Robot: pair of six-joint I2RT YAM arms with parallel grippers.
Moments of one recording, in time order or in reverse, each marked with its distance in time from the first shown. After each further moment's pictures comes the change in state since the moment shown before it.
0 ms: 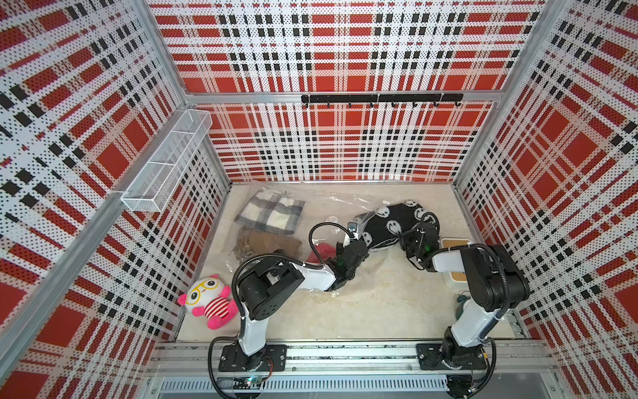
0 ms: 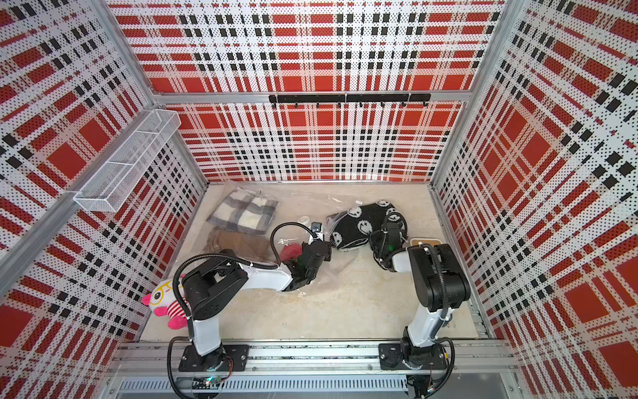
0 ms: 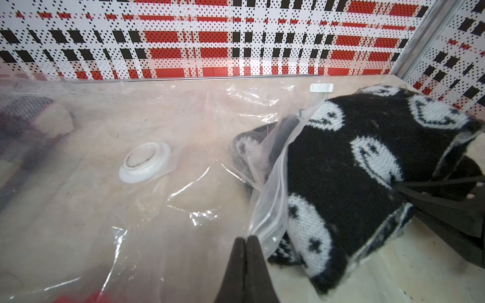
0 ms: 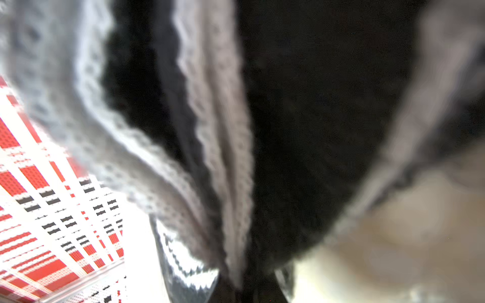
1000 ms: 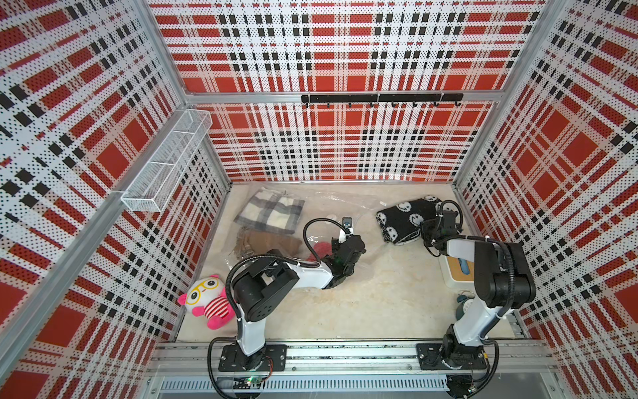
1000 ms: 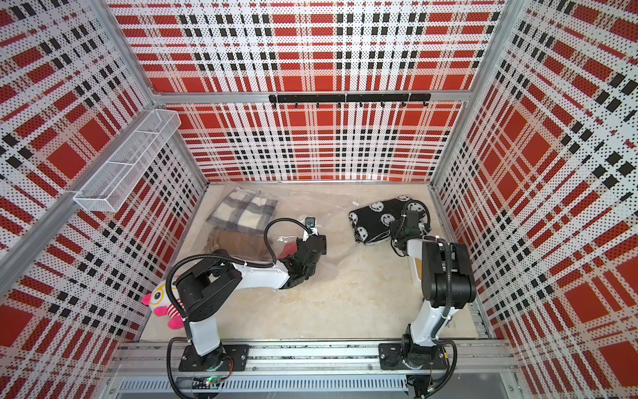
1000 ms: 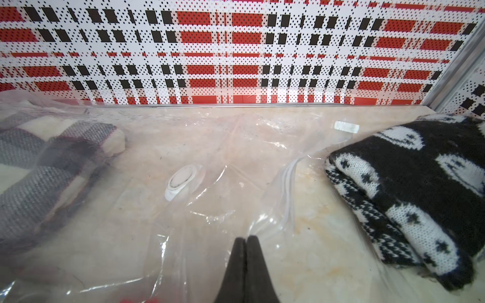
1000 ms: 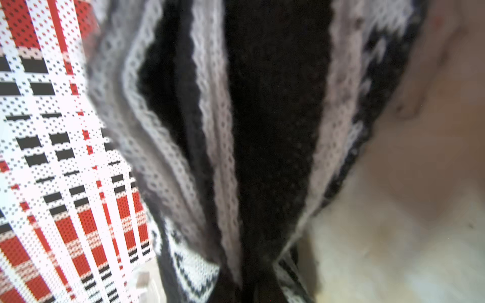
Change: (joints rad) left arm 0.027 -0.040 -0.002 0.027 -0.110 0.052; right arm -0.177 0.023 0.223 -0.283 0.101 -0.021
